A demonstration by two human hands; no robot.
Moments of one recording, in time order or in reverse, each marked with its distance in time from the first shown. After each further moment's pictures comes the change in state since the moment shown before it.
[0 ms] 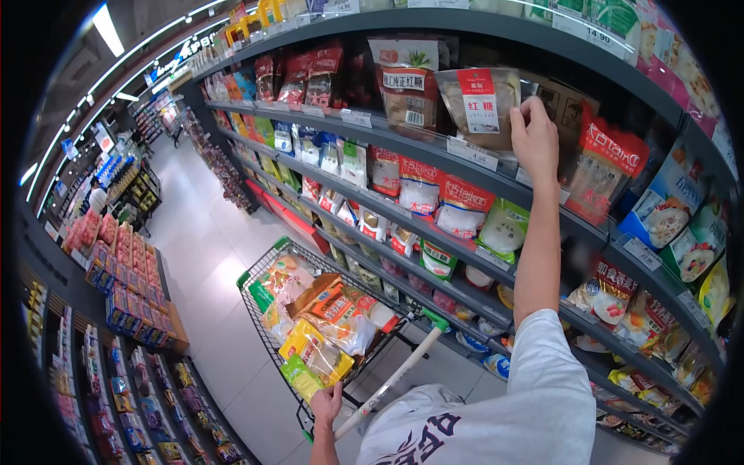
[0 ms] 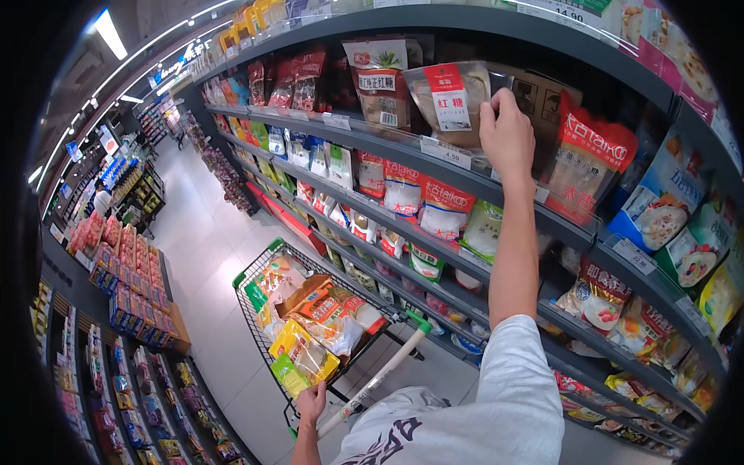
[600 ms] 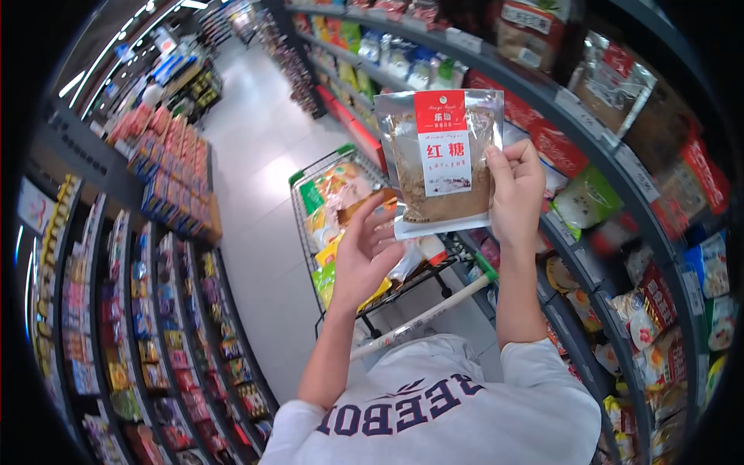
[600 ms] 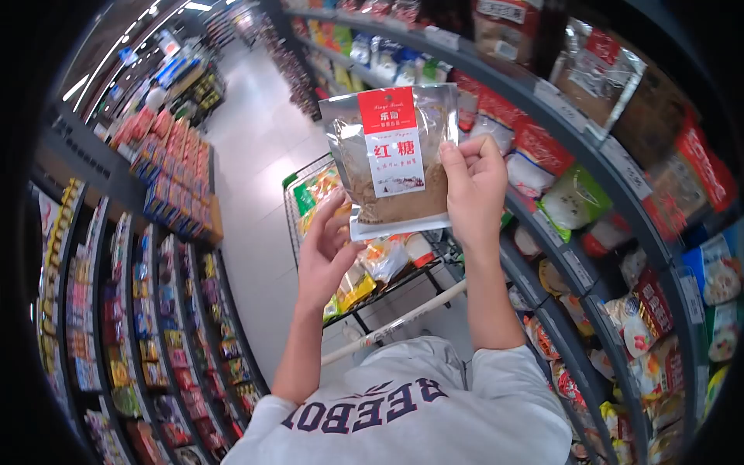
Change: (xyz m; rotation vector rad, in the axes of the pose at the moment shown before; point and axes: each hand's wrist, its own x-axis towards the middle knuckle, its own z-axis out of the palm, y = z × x) left_hand 0.010 0.237 -0.195 -1.243 0.018 0.482; right_hand -0.204 -0.131 0.051 1.302 -0.411 0.404
